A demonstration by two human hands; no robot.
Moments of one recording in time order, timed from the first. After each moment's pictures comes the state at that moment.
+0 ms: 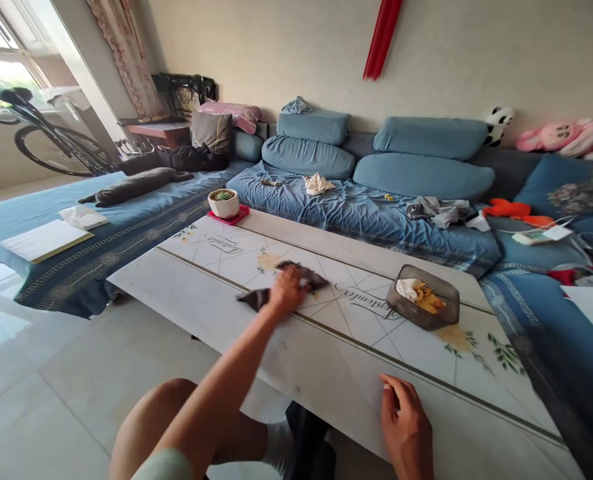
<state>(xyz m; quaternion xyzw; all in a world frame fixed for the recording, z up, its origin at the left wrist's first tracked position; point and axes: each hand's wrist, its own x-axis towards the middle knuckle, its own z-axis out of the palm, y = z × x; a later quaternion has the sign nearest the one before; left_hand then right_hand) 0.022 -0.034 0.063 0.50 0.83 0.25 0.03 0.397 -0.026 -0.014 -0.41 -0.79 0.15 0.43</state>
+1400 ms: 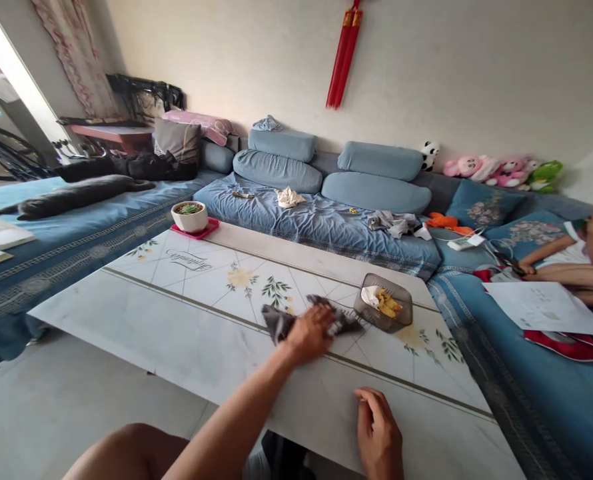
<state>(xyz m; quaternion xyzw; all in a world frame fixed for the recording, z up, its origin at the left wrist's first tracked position) 0.135 0.001 0.039 0.70 0.67 0.22 0.10 0.404 -0.028 -0.016 -0.38 -0.79 0.11 0.46</state>
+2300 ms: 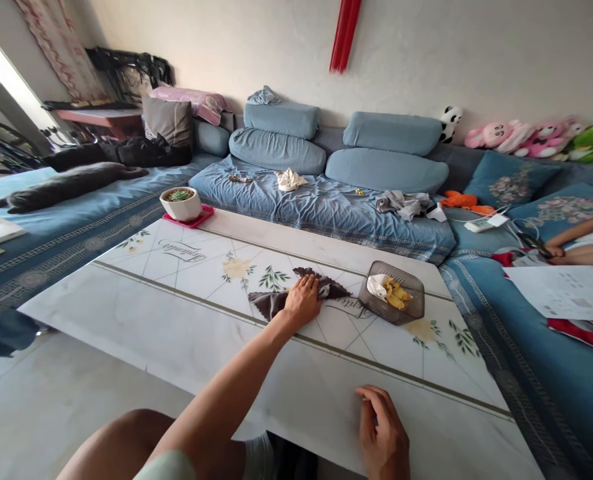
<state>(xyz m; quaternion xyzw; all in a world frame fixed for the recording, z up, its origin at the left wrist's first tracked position) 0.096 0.057 0.047 0.64 0.74 0.17 0.04 0.408 -0.036 -0.011 -0.40 -0.80 0.15 0.42</state>
